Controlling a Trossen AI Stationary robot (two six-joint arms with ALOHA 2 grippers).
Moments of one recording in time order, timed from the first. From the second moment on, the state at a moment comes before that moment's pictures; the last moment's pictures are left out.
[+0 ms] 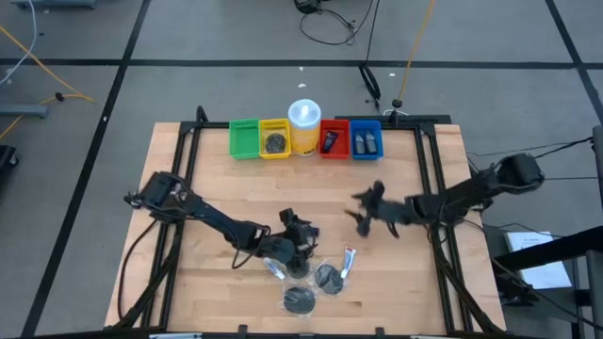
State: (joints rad) left arm -0.36 1.92 1.00 0.31 -0.60 -0.18; right arm 0.22 1.28 0.30 0.42 0.51 0.34
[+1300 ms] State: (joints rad) left arm -0.58 1.85 1.00 -0.29 -0.38 -0.51; right arm 0.50 1.63 0.29 0.88 0.63 0.26
